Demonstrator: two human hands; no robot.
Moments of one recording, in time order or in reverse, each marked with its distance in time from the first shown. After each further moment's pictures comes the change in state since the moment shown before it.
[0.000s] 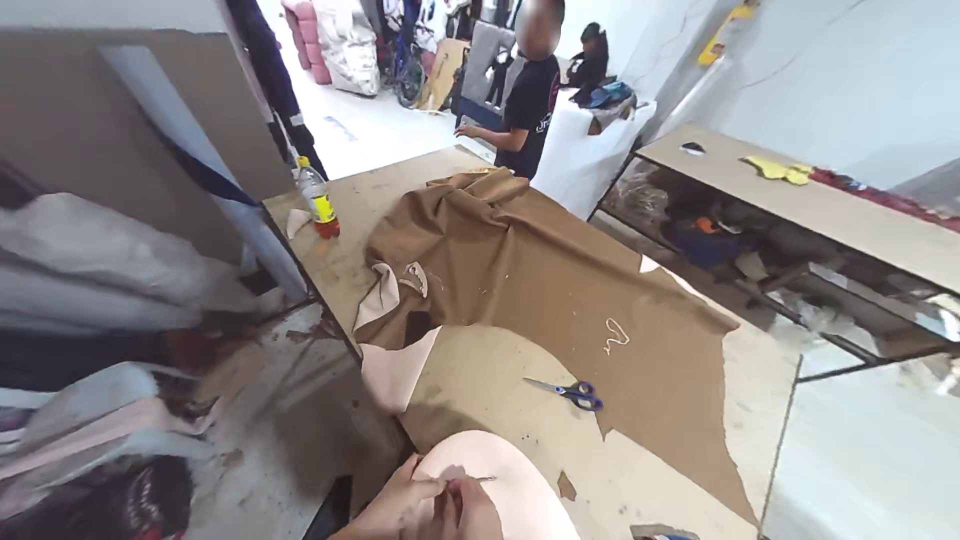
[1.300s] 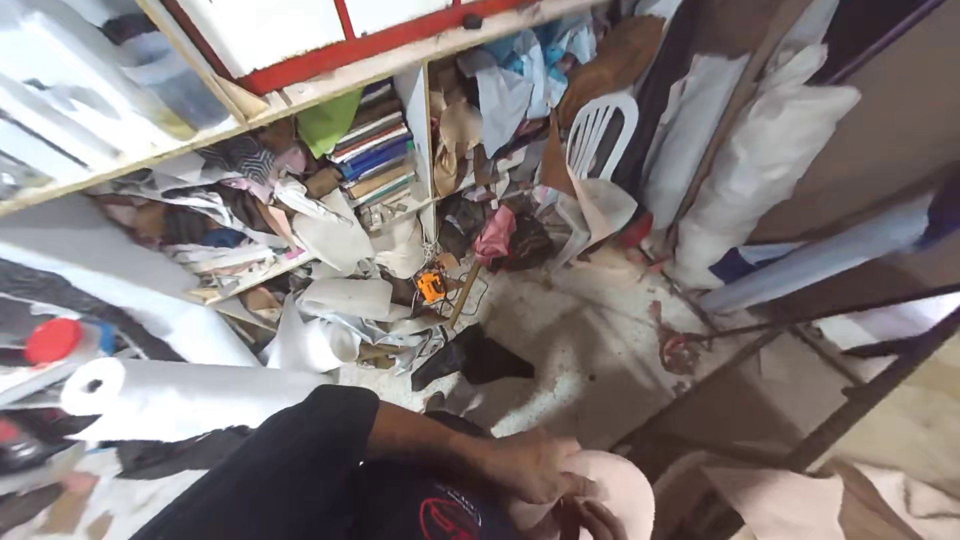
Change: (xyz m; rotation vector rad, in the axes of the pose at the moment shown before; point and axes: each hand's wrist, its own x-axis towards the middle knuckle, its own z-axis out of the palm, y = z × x) left_hand -0.300 -0.222 0.001 -0.010 0.726 0.323; right_hand -0.177 -0.037 0.063 0.139 -0.530 -1.284
